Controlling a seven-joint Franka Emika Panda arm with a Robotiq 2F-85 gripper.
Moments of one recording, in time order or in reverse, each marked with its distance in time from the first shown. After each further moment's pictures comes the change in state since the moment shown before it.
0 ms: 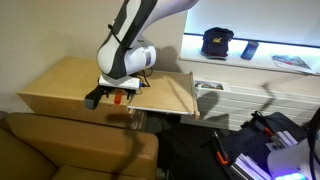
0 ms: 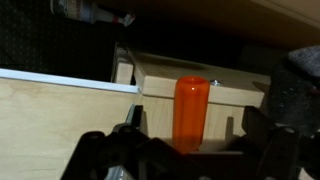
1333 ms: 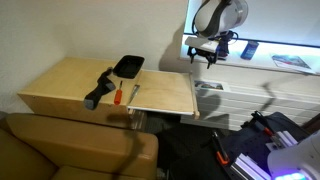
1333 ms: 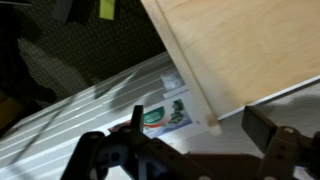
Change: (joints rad) arm -0.329 -0.454 -0.351 -0.474 -0.280 -0.121 0.336
